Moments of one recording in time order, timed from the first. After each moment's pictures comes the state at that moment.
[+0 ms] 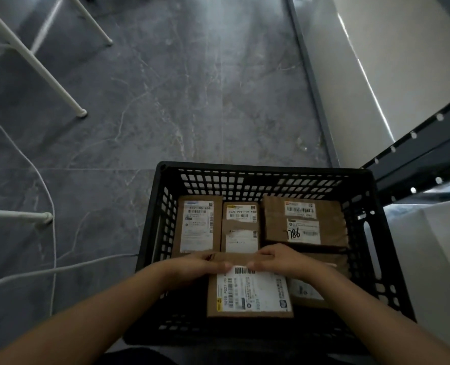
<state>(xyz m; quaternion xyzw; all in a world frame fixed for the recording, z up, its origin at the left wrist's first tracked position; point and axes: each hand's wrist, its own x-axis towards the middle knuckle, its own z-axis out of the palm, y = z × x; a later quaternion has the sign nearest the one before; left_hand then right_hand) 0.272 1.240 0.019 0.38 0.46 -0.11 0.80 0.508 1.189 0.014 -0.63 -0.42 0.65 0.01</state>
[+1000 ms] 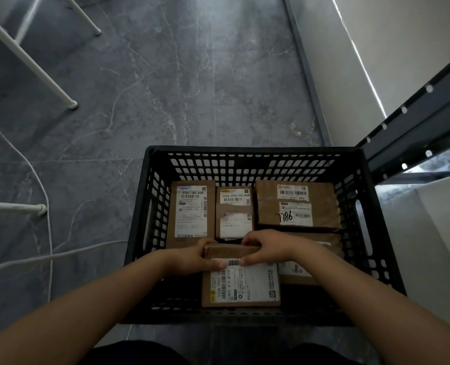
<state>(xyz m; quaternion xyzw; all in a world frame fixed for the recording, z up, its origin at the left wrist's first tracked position) 0.273 1.228 0.002 0.53 0.46 -0.20 0.68 0.500 1.187 0.015 -0.58 -0.57 0.57 -0.10</state>
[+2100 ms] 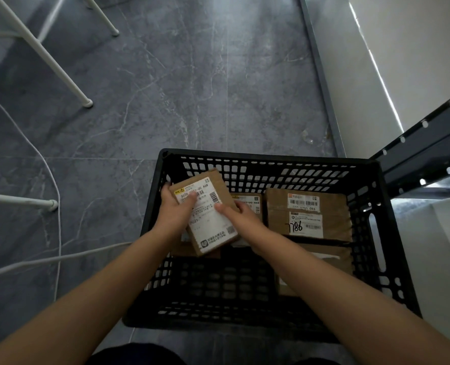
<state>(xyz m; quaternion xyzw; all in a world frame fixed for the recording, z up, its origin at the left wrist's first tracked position) 0.275 1.275 0.051 0.39 0.68 0.27 0.56 0.433 1.234 0.024 -0.64 -0.29 0.66 0.26</state>
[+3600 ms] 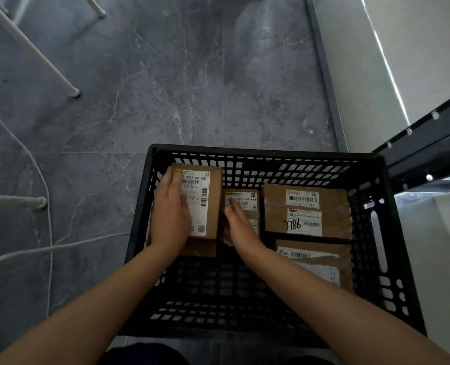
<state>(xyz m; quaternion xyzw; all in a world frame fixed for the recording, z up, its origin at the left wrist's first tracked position) 0.284 1.267 0.021 0.69 0.66 0.20 0.22 0.421 1.221 -0.003 -0.65 -0.22 0.65 0.33</state>
